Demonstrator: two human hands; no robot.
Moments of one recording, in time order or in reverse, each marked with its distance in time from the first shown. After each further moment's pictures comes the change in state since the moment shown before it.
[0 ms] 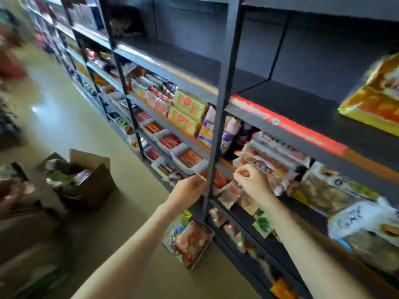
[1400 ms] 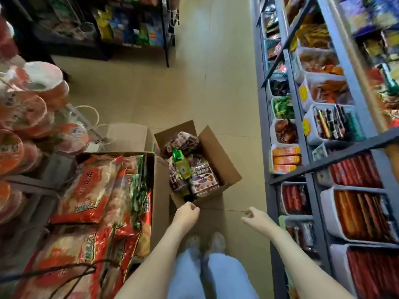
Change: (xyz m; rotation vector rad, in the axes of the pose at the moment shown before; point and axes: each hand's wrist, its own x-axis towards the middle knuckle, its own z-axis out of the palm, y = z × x) left_hand 0.295 -0.682 -0.419 -0.579 0.185 -1.202; right_hand 0.446 -0.320 0.804 -0.884 -1.108 -0.046
